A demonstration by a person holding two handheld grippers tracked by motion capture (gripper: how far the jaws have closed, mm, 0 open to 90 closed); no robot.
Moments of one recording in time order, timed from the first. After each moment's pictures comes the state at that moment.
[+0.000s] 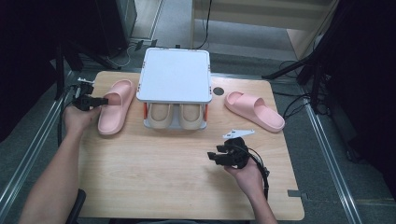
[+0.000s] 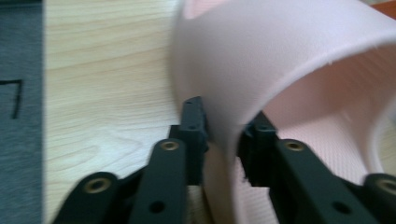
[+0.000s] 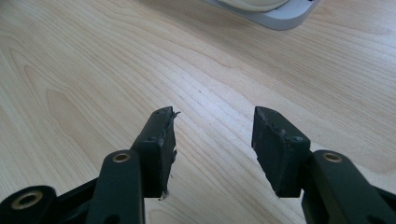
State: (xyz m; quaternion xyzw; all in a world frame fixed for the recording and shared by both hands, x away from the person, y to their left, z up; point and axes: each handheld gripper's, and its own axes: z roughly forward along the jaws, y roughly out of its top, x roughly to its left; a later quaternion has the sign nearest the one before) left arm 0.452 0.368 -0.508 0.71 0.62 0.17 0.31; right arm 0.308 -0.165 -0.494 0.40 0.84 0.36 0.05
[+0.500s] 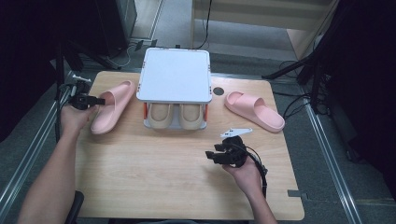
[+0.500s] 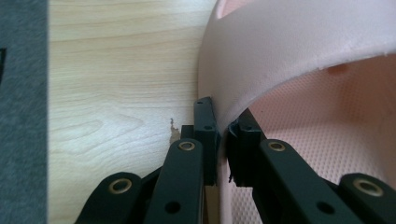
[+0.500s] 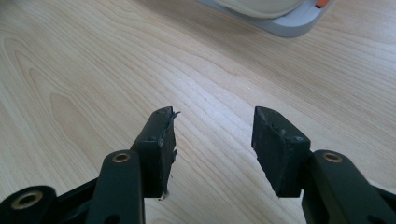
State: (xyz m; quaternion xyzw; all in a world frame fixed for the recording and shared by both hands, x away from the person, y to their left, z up) left arm 0.451 0.375 -0.496 0.68 0.66 0.12 0.30; right arm 0.311 -0.159 -0.493 0.40 0.84 0.37 0.05
